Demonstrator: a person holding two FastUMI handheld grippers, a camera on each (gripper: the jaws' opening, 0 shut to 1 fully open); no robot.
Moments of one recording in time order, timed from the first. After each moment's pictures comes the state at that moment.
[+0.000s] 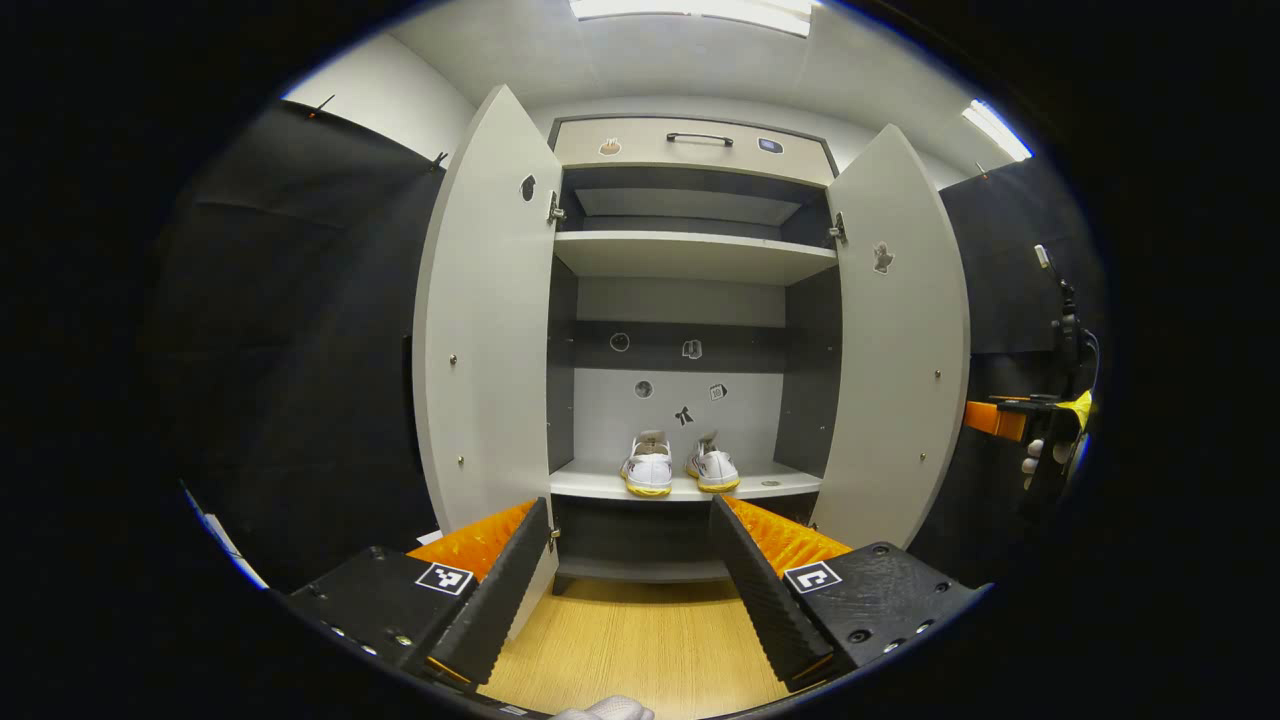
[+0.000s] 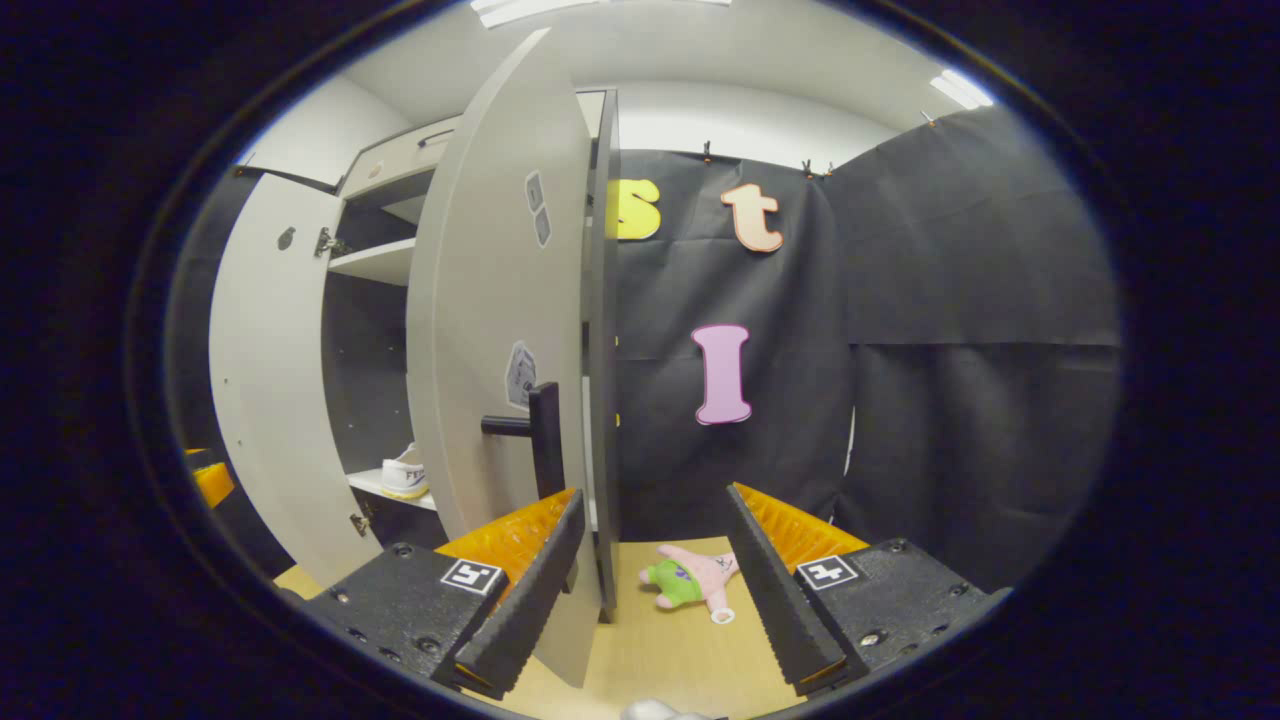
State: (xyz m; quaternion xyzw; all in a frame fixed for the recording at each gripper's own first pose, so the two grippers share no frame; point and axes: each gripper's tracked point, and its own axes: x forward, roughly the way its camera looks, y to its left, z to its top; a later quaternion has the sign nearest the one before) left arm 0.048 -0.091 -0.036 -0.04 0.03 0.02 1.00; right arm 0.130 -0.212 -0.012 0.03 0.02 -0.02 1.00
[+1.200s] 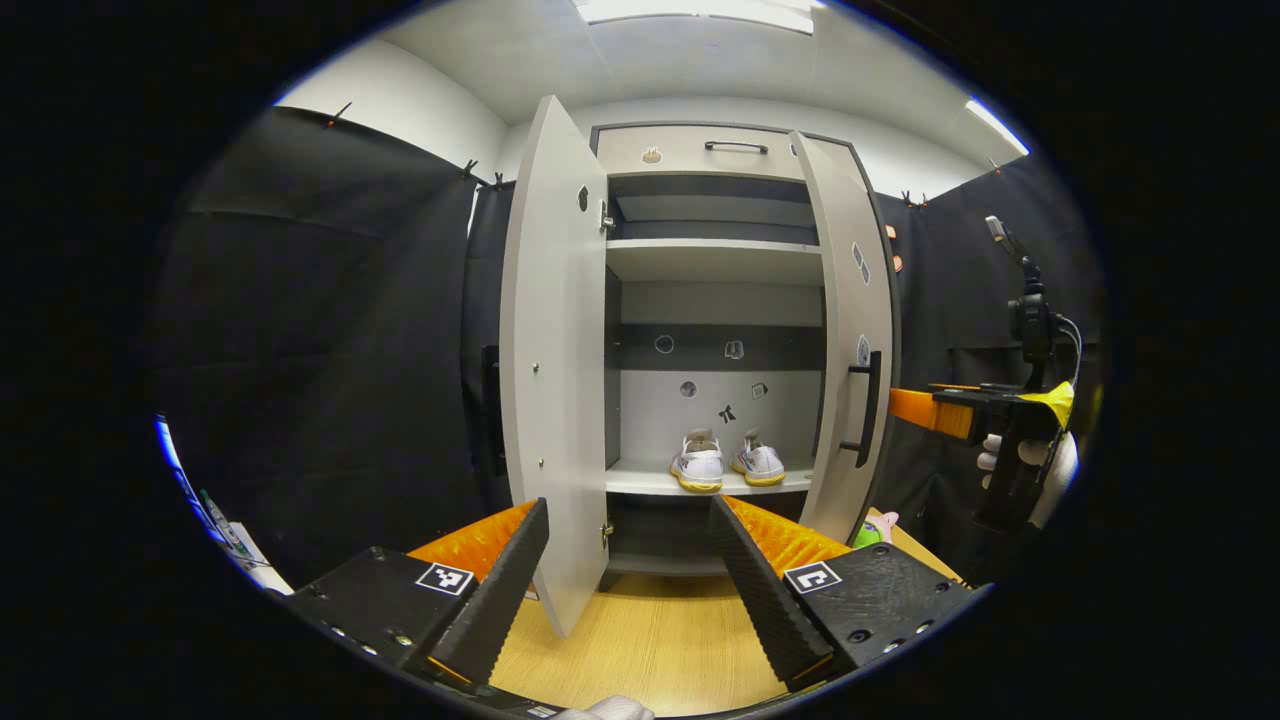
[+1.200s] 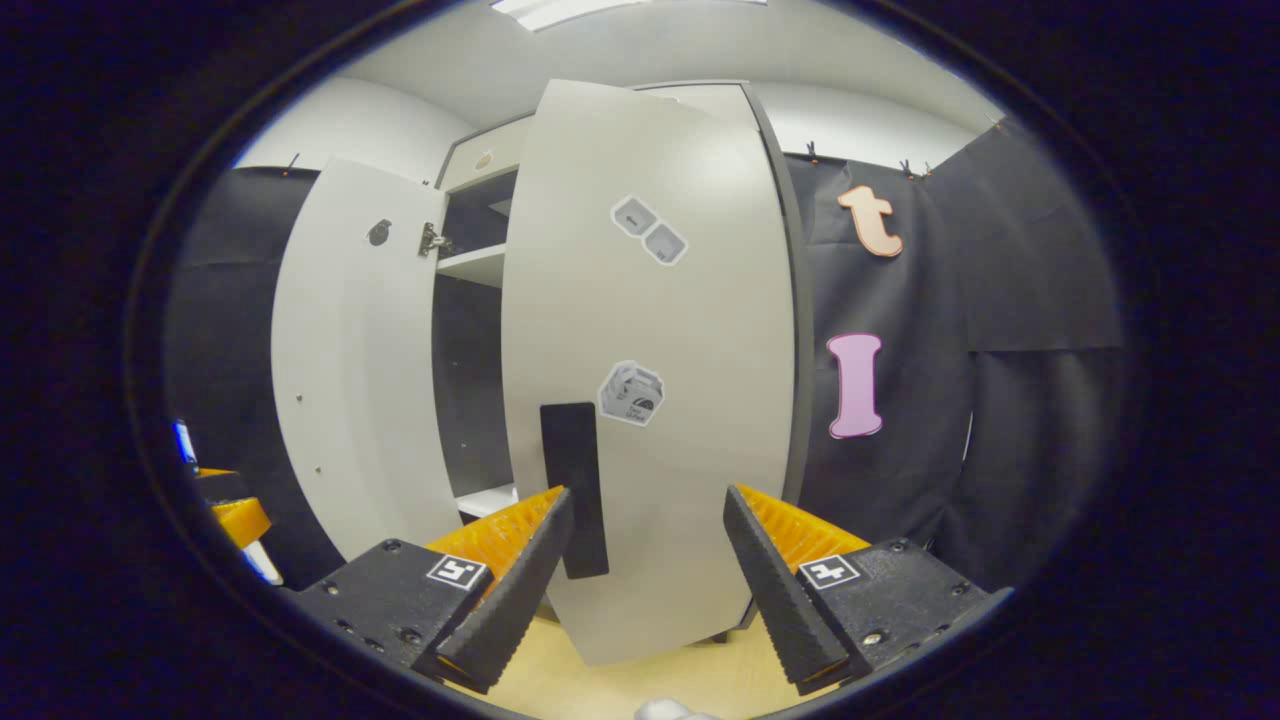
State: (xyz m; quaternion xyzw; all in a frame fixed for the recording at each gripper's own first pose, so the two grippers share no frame) left arm 0.019 -0.043 -0.036 -0.03 0.04 0.06 1.00; right arm 0.162 -0.068 0.006 0.02 0.01 0.09 1.00
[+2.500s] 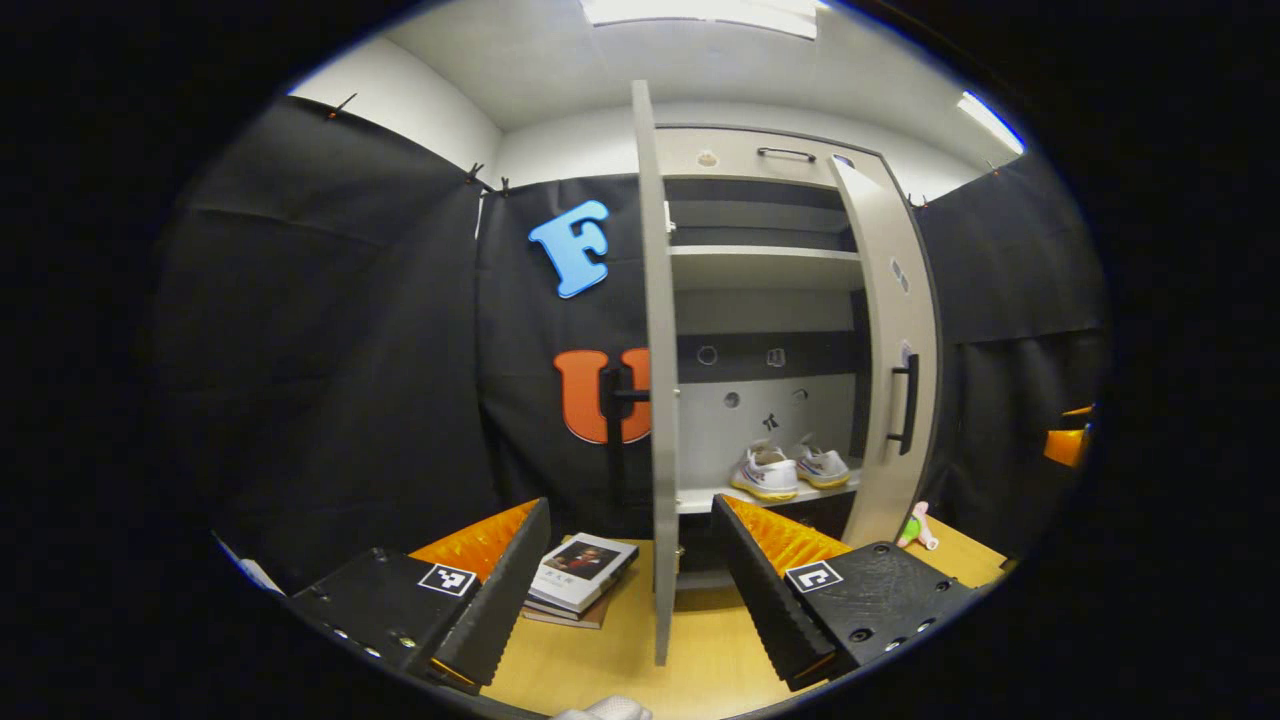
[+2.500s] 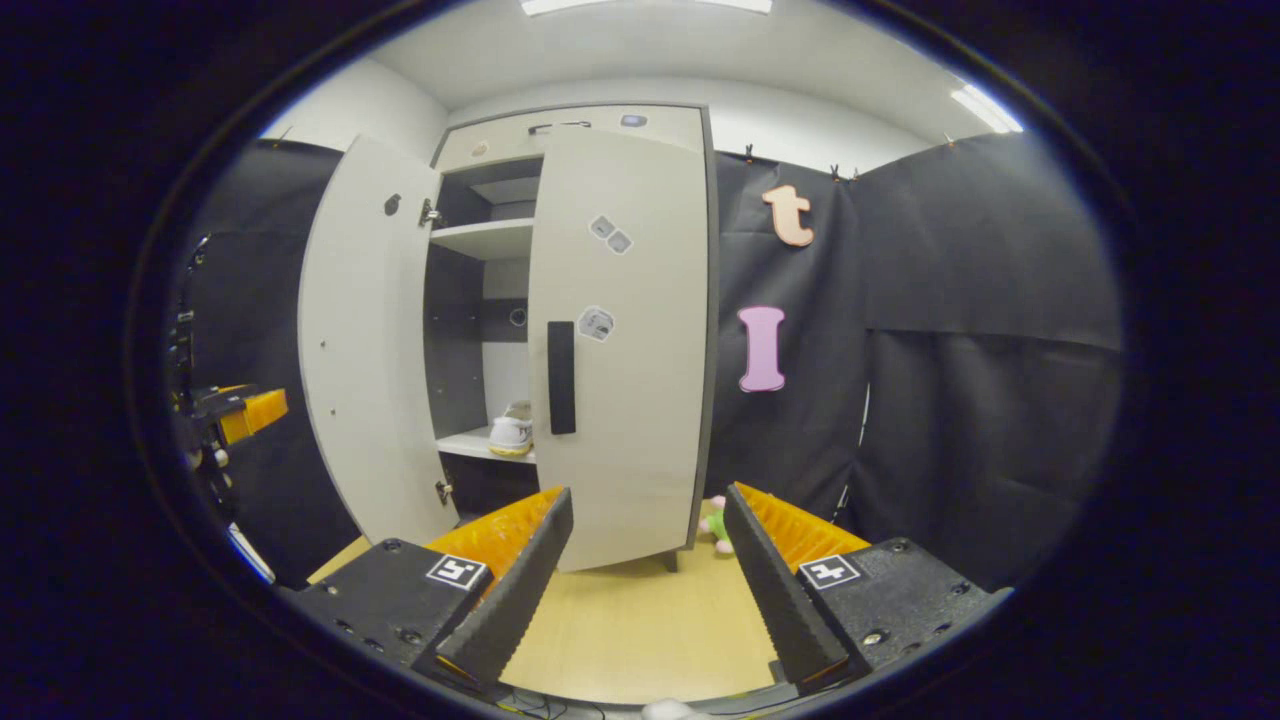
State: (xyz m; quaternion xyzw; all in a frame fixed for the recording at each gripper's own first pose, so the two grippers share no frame) left arm 0.054 0.116 -0.026 0.00 0.01 0.07 1.00; right arm 0.001 -0.059 -0.045 0.01 0.06 -0.04 1.00
